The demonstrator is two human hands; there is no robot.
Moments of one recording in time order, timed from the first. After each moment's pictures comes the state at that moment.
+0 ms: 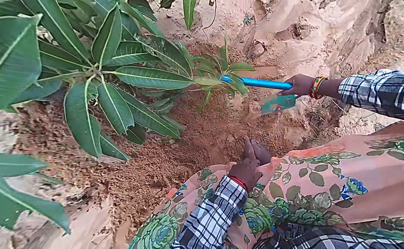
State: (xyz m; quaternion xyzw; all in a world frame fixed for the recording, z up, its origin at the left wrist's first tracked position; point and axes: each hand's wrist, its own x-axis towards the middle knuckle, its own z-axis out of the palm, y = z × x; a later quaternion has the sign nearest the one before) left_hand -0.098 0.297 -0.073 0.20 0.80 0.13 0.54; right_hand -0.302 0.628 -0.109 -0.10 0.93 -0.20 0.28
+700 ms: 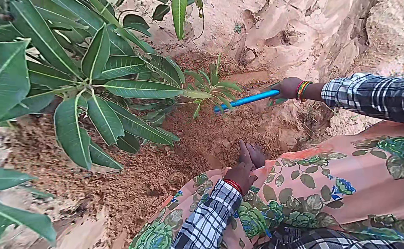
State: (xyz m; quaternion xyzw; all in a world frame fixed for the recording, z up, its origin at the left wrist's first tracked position) left_hand -0.098 0.299 -0.080 0.20 0.80 0.12 0.55; right_hand -0.305 0.619 -0.106 -0.16 0.95 -0.01 0.28
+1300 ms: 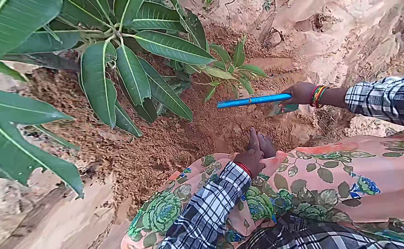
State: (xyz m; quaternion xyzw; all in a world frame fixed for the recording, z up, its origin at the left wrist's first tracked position) left_hand -0.100 0.291 -0.079 0.20 0.80 0.14 0.55; right_hand -0.272 0.566 -0.111 -0.18 0.92 -0.07 0.33
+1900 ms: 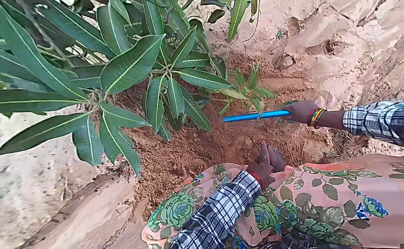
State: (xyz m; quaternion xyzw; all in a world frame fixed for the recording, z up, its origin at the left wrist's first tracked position) left_hand -0.099 0.299 -0.088 0.21 0.79 0.12 0.56; right_hand -0.266 0.522 -0.097 -0.18 0.94 0.00 0.28
